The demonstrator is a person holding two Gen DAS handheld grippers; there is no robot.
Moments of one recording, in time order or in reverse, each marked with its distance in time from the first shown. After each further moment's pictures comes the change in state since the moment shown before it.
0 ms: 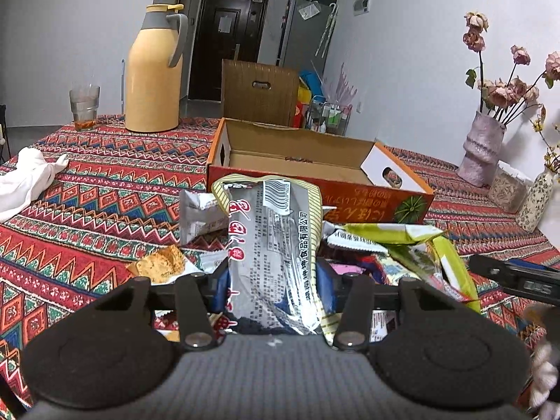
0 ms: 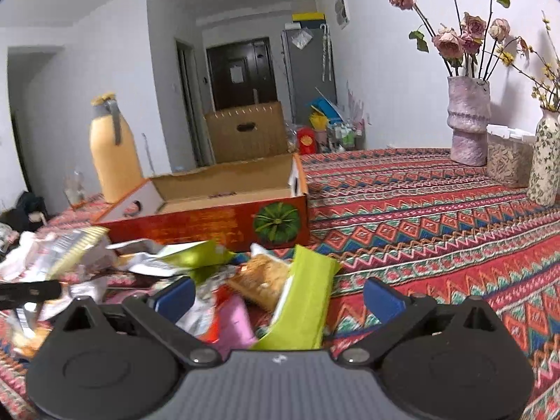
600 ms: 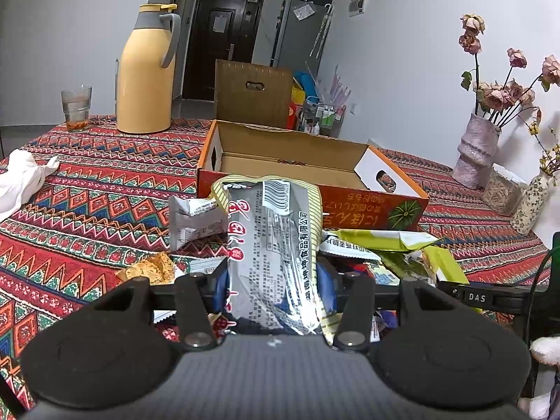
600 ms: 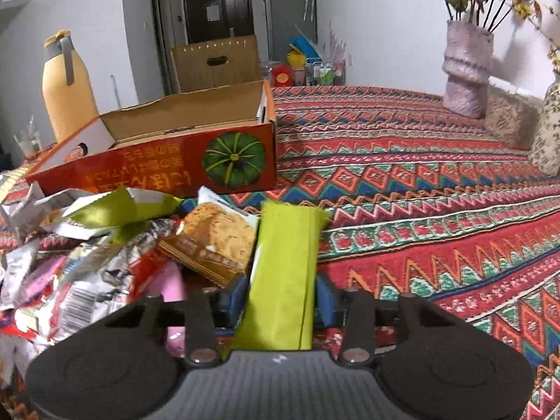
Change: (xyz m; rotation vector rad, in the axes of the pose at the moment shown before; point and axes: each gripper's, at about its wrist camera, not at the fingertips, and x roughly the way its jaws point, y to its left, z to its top) left arm 0.008 0.002 0.005 -0.001 0.004 -0.028; right arm 0.072 -0.013 -0.006 -0.005 0.211 -0.096
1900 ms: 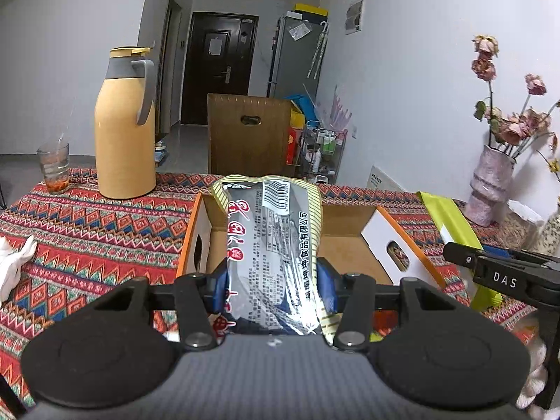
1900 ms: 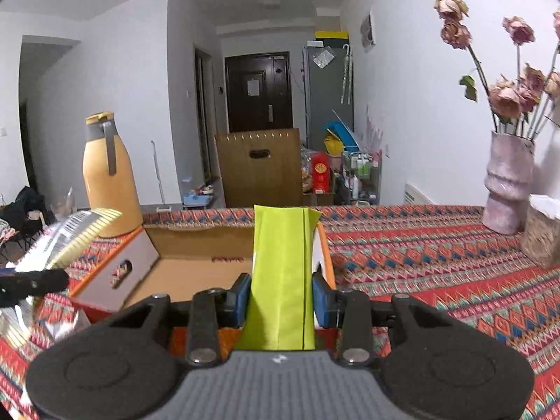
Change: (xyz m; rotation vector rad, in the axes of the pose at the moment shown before) left arm 0.062 -0.019 0.109 0.038 -0.068 0.022; right arm -0.022 0.042 0.116 -0.077 -0.282 0.116
